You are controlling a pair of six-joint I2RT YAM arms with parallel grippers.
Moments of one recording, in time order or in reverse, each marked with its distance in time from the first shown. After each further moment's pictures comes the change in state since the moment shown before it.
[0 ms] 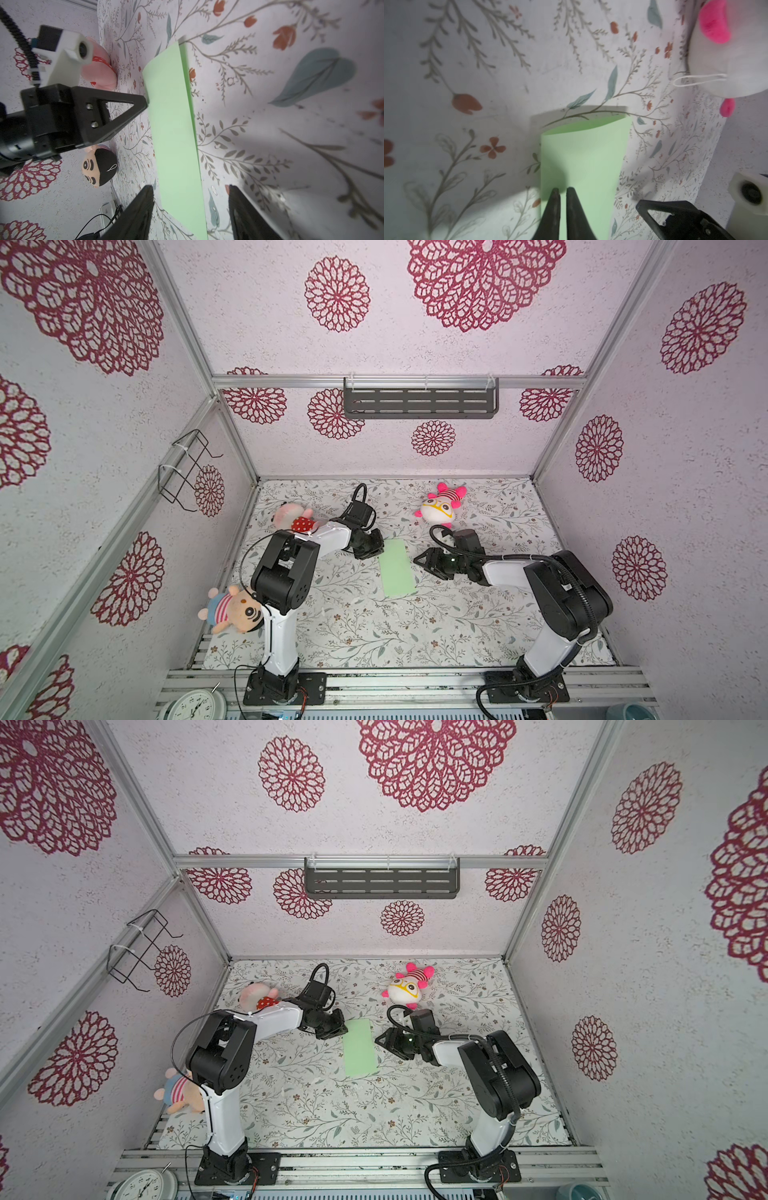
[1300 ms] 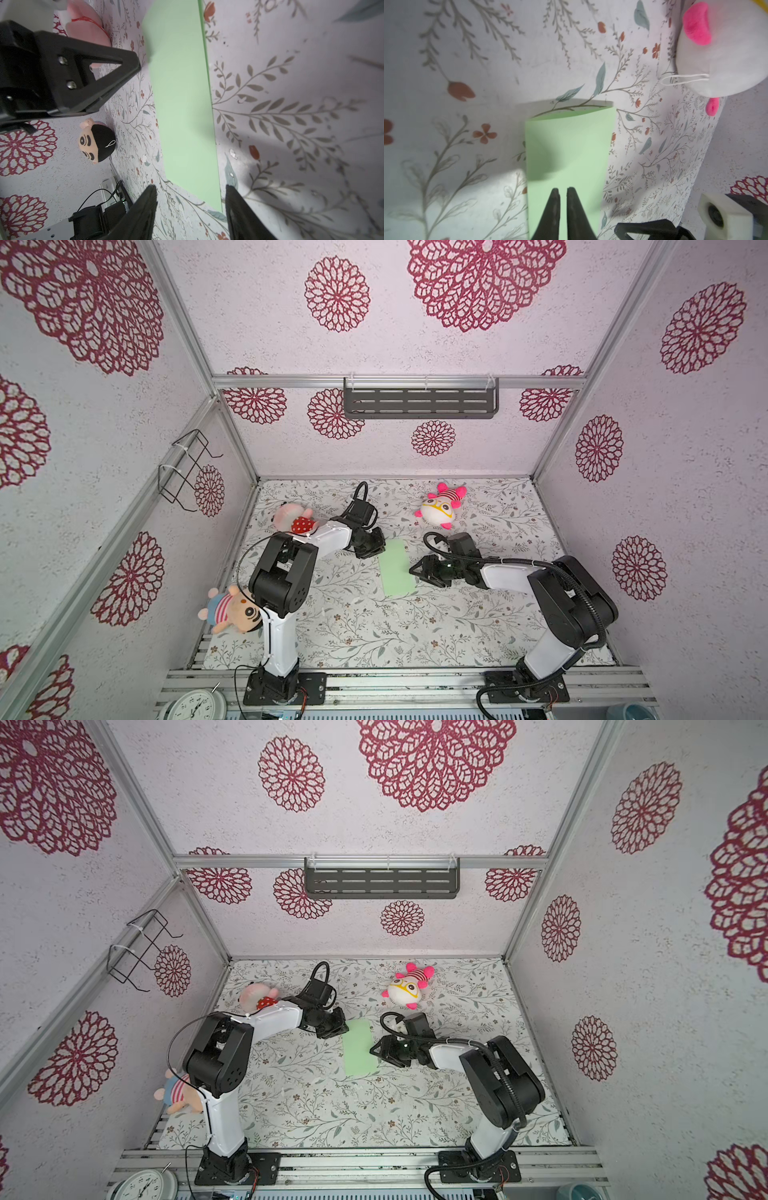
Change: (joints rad) left arm -0.016 -0.041 -0.001 -0.025 -0.013 -0.041; right arm 0.062 -0.052 -0.001 -0.127 -0.024 -0.018
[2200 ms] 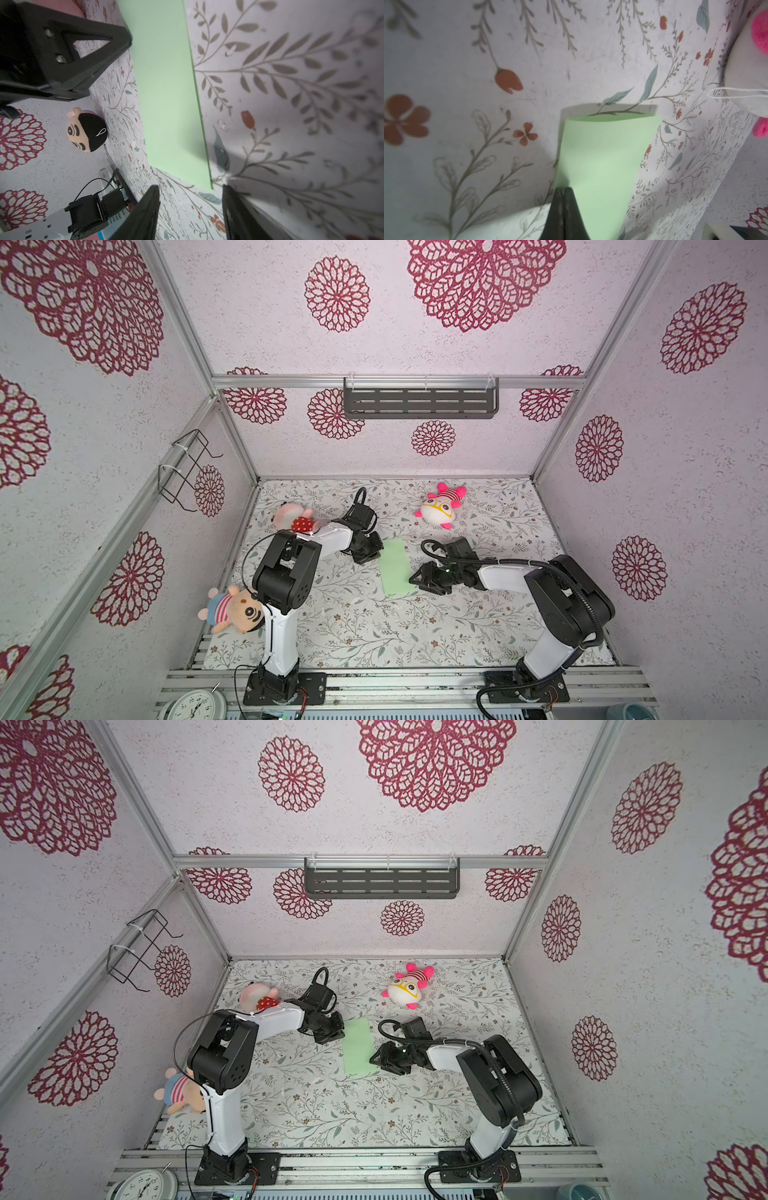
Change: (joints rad) left arm 0.001 0.040 -0.005 -0.024 -0.062 -0.050; right arm 0.032 0.018 0.000 -0.089 -0.034 -0.003
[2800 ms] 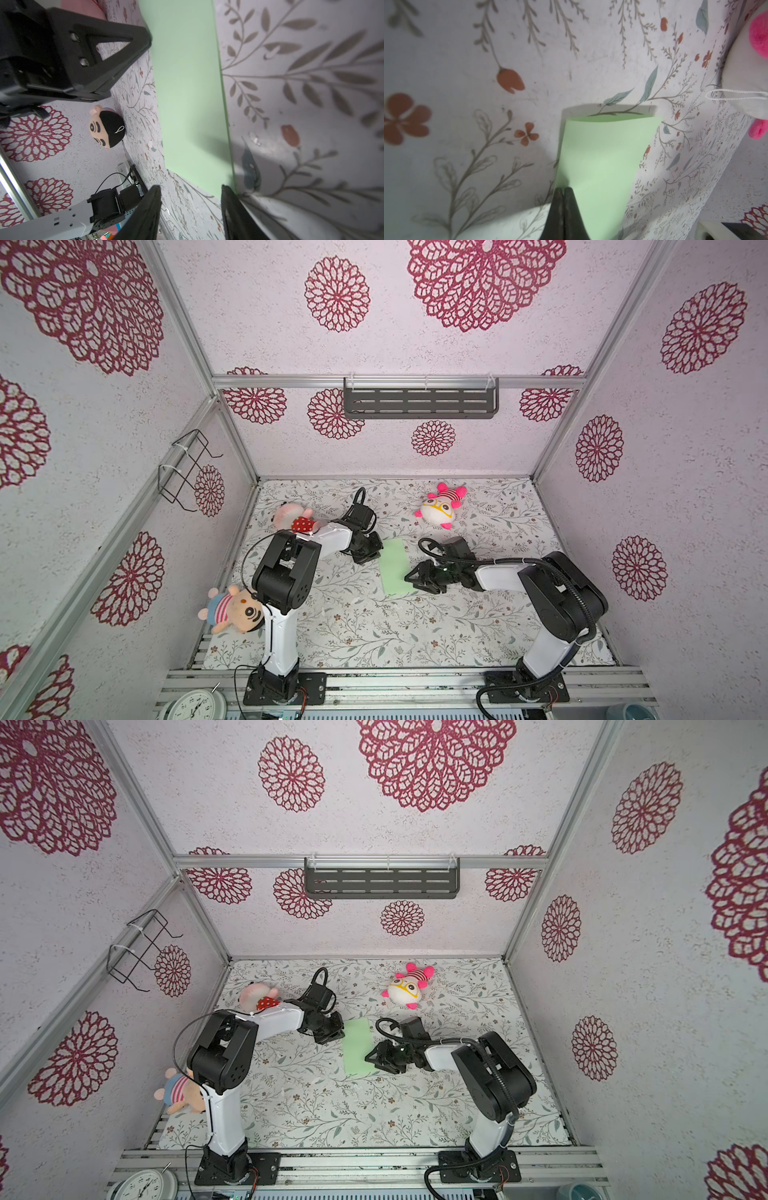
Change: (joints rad) left arm 0.003 0.000 -0.007 0.010 0.010 -0.011; right arm 0.003 0.041 -0.014 0.154 -0.079 0.092
